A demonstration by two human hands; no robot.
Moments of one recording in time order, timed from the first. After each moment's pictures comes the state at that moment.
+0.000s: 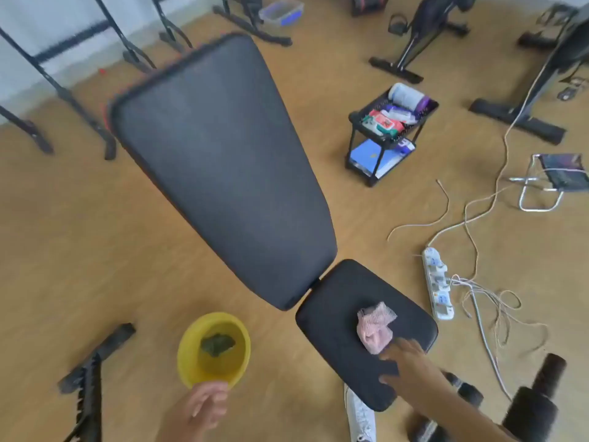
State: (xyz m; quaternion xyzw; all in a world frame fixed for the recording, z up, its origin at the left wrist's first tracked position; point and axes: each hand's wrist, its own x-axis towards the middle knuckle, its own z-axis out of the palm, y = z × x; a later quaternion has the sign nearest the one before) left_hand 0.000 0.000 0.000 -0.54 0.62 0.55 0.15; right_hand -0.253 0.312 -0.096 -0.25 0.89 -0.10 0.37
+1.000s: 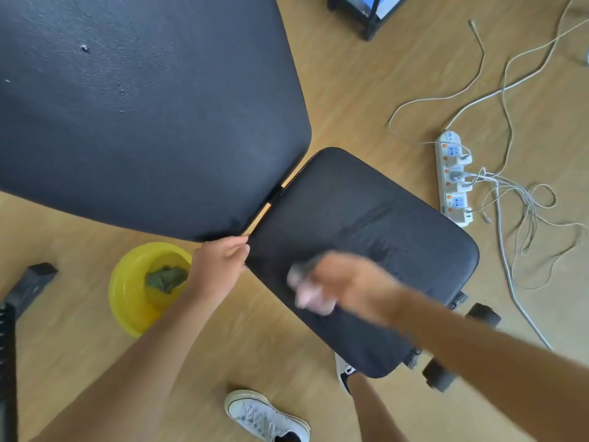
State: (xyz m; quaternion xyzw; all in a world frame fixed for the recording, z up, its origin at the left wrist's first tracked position) left_hand -0.201 0.020 -0.291 -0.47 0.75 0.44 0.17; right_hand -0.310 0.243 -0.273 -0.35 0.82 -0.25 0.39
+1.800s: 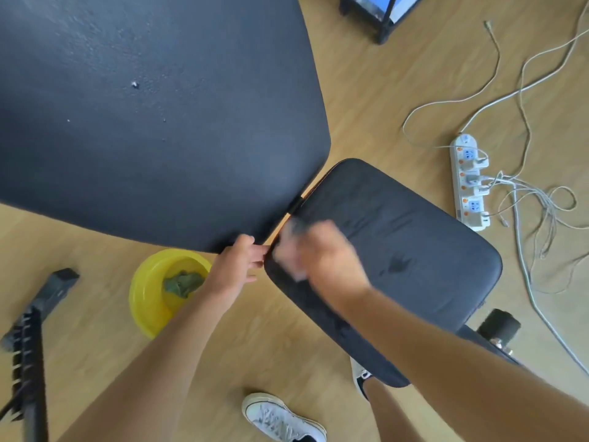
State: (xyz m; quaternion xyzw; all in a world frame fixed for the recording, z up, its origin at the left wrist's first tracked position) left_hand -0.217 -0.004 -0.288 -0.53 0.58 0.57 0.24; right_hand -0.304 0.162 -0.295 -0.34 0.89 -0.20 0.24
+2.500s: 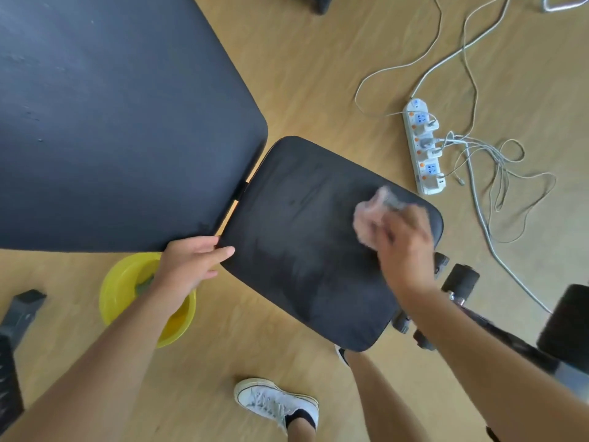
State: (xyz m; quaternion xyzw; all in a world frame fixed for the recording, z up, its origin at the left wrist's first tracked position) left_hand -0.218 0.010 -0.287 -0.50 0.67 0.49 0.22; right_hand -0.317 0.338 -0.310 -0.13 0.95 -0.26 0.13
